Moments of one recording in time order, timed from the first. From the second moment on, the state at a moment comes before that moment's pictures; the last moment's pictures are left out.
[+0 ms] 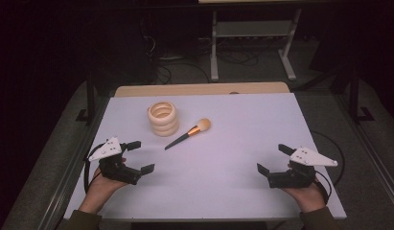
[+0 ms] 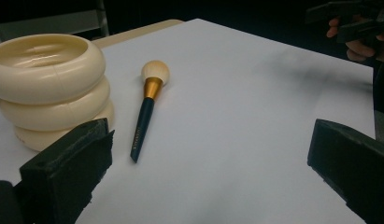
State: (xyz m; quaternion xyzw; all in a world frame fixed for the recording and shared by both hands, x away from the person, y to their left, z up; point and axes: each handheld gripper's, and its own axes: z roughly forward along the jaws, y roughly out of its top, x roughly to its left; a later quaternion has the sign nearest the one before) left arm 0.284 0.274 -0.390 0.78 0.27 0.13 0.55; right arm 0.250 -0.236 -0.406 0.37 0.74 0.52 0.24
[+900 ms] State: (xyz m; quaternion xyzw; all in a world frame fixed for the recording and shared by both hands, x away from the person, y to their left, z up) left arm 0.295 0.265 -0.382 0.77 0.26 0.12 0.56; right arm 0.254 -0.232 -0.404 0.37 0.74 0.52 0.23
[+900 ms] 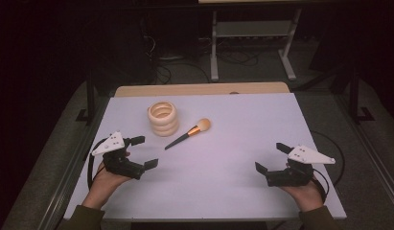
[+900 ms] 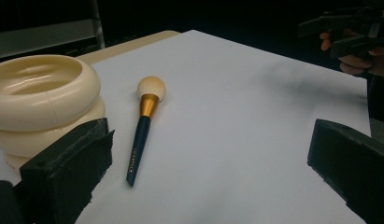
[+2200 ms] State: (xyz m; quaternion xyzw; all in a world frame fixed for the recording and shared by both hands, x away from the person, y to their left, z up) left arm 0.315 0.246 -0.375 0.77 0.25 0.11 0.58; right arm 0.253 -0.231 -0.405 0.37 0.74 0.52 0.23
